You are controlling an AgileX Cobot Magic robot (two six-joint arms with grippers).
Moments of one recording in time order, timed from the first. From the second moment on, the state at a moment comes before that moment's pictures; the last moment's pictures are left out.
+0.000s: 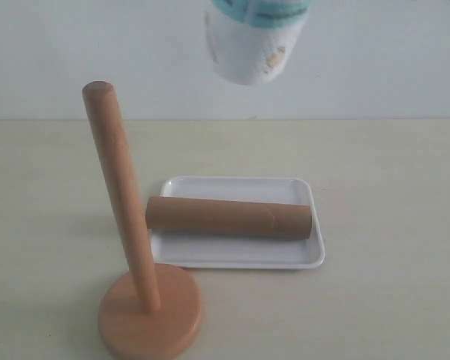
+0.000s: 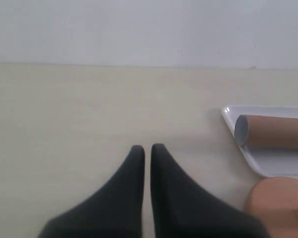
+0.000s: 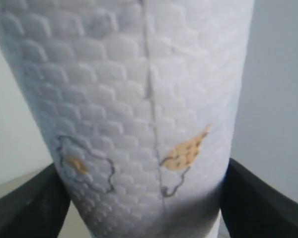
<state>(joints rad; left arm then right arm) -0.07 0.00 0.00 -0.05 0.30 -0.03 0.65 1.02 -0.88 -0.62 -0.22 0.64</state>
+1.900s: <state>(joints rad) -0.07 0.00 0.00 -0.05 0.30 -0.03 0.98 1.50 -0.95 -0.59 -0.10 0.74</state>
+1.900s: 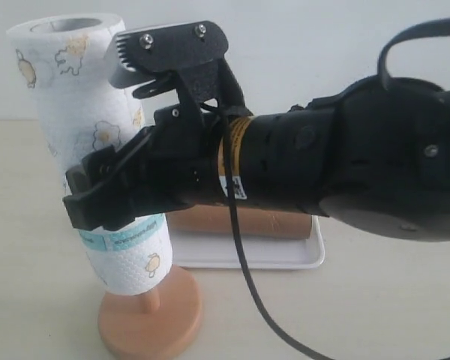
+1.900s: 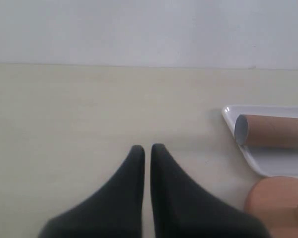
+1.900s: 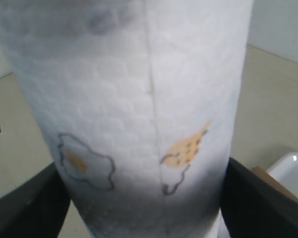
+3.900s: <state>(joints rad) -0.07 0.00 0.00 -0.05 0.30 -0.03 0.98 1.56 -0.86 -0.58 -0.04 0.58</state>
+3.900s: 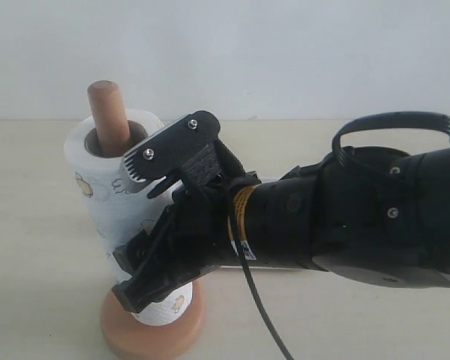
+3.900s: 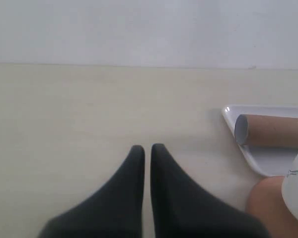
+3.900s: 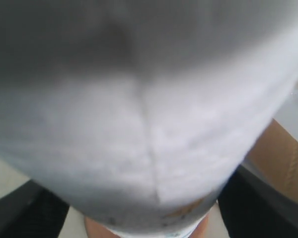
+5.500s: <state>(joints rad) -0.07 0.00 0.00 -0.05 0.30 -0.03 0.98 1.08 -0.86 -0.58 0.27 0.61</state>
